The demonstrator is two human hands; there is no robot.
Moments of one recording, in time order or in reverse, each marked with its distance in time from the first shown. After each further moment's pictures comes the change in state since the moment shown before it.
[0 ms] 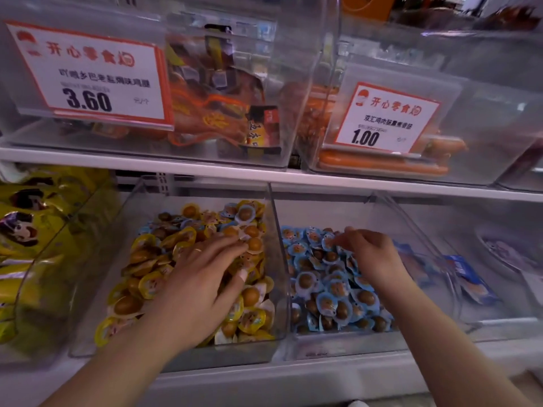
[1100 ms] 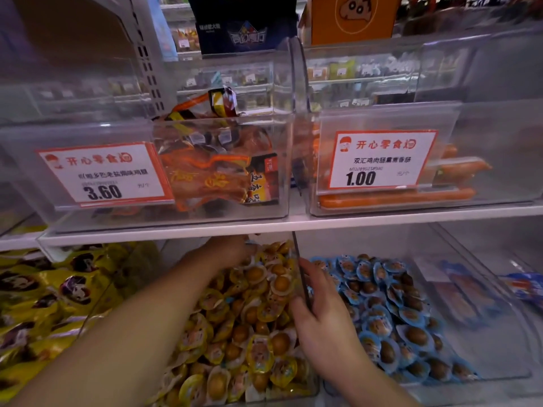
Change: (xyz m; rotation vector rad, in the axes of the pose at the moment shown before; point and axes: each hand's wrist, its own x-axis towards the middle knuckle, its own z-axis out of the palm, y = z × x) left_hand 0.160 -0.080 0.001 -0.011 -0.249 -0.390; right_hand -0.060 -0.024 0.092 0.065 -0.204 -0.320
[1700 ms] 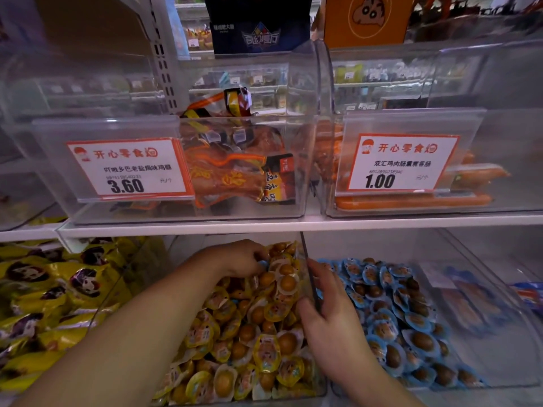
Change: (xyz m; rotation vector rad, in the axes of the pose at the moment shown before) left_hand -0.008 0.002 -0.001 0.110 -0.320 0.071; right_hand -0.001 -0.001 0.002 0.013 0.016 0.028
